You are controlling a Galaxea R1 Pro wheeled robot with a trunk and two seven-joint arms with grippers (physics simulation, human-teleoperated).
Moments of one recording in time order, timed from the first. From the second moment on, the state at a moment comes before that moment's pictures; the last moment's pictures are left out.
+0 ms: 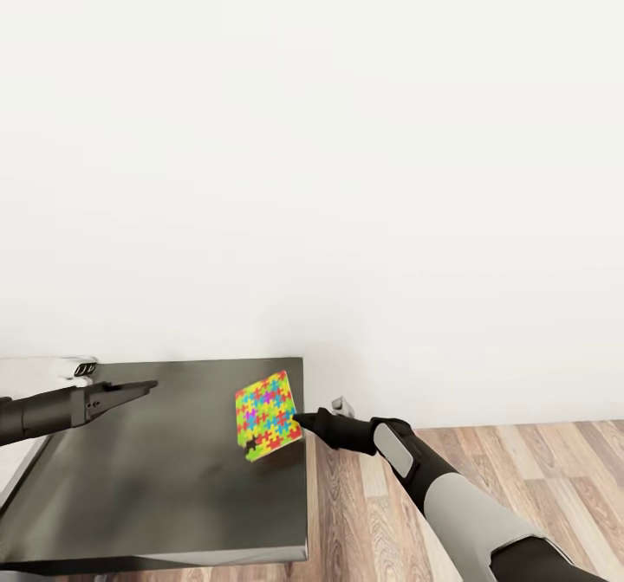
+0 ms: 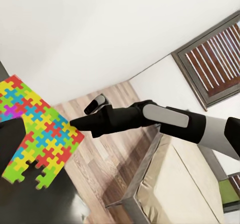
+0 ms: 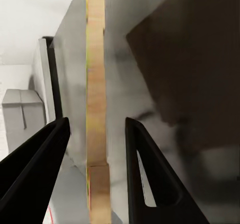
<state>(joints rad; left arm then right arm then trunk) -0.42 0.44 0.36 -1.39 0.19 0.96 -1.57 -0.76 0.11 0.26 -0.41 -0.76 0.58 0.57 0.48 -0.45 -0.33</state>
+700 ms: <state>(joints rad) -0.42 0.44 0.36 -1.39 0.19 0.97 -1.57 -0.73 0.11 0.26 -0.51 -0.77 0.58 0.67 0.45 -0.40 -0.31</state>
